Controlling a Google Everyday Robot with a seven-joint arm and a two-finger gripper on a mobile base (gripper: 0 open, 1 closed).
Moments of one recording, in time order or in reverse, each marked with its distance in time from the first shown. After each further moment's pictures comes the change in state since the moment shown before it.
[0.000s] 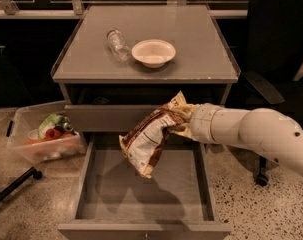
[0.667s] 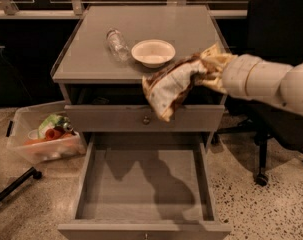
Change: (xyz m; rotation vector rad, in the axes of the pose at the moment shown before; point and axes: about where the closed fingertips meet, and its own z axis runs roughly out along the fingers) arm 0.001 -0.138 -0.062 0.249 -0.019 0.082
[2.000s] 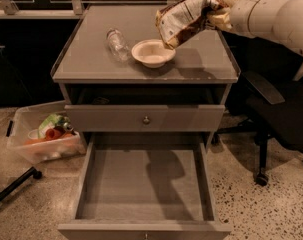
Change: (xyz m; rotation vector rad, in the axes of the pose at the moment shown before) arm -0.030 -0.175 0.034 0.262 0.007 0.155
